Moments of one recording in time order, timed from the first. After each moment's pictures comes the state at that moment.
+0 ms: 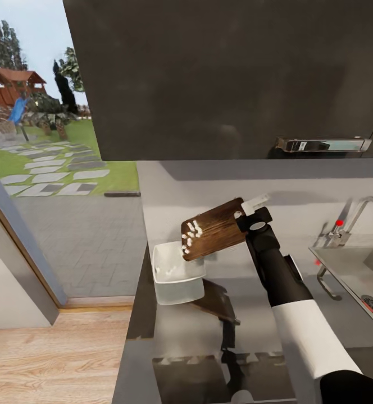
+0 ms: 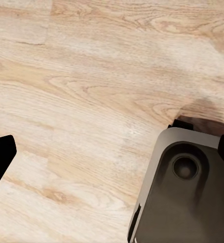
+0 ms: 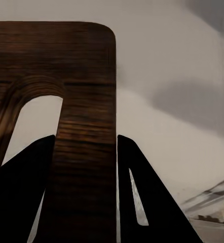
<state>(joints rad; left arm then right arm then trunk) -0.20 -0.01 -0.12 0.07 0.30 -0.40 0.32 -0.86 0.08 0.09 -1.25 0.60 0.73 0.07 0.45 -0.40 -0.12</state>
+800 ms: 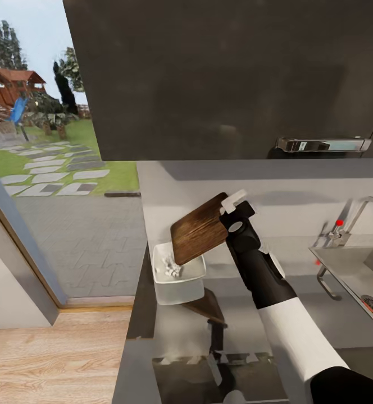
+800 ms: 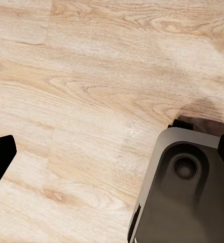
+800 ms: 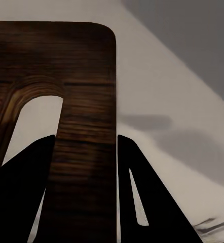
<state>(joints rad) -0.20 -0.01 -0.12 0.07 0.30 -0.40 0.32 -0.87 0.14 0.23 -1.25 0.72 0.73 0.07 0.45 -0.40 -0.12</state>
